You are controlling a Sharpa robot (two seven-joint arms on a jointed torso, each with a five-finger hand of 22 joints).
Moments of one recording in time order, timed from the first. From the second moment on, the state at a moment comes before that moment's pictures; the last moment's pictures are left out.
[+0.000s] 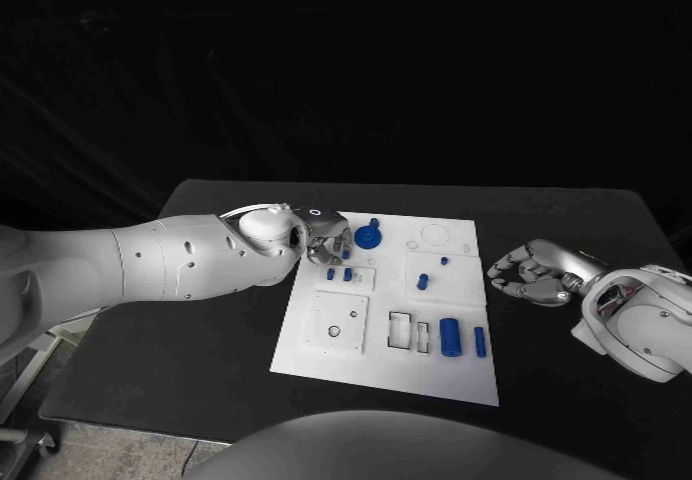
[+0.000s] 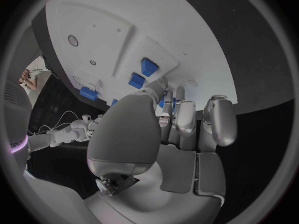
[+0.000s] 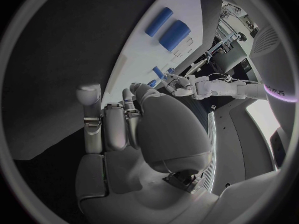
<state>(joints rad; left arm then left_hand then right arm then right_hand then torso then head) 1.19 -0.73 -0.22 1.34 -1.64 -0.18 -0.17 1.42 -0.11 0.33 0.12 0.16 0.90 0.05 0.13 0.49 0.86 0.05 0.41 0.39 1.33 -0.02 1.34 1.09 0.05 1.40 0.10 1.33 1.31 1.18 -1.00 -0.20 1.62 -1.28 -0.31 -0.12 1.38 -0.01 0.26 0.14 0.45 0.99 0.11 0.13 0.27 1.46 0.02 1.45 1.31 1.47 -0.05 1.28 1.31 0.14 1.32 0.06 0.75 1.26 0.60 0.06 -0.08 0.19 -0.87</state>
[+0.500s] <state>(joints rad) 1.19 -0.76 -0.22 1.33 -1.64 -0.24 -0.17 1.43 -0.12 0.34 0.11 0.15 0.90 0.05 0.13 0.49 0.86 0.05 0.41 0.39 1.31 -0.02 1.33 1.07 0.05 1.39 0.10 1.31 1.31 1.18 -1.01 -0.20 1.63 -1.28 -0.31 -0.12 1.38 -0.01 0.26 0.14 0.45 0.99 0.11 0.13 0.27 1.46 0.03 1.44 1.31 1.47 -0.05 1.28 1.31 0.14 1.32 0.06 0.74 1.26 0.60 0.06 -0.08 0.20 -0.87</state>
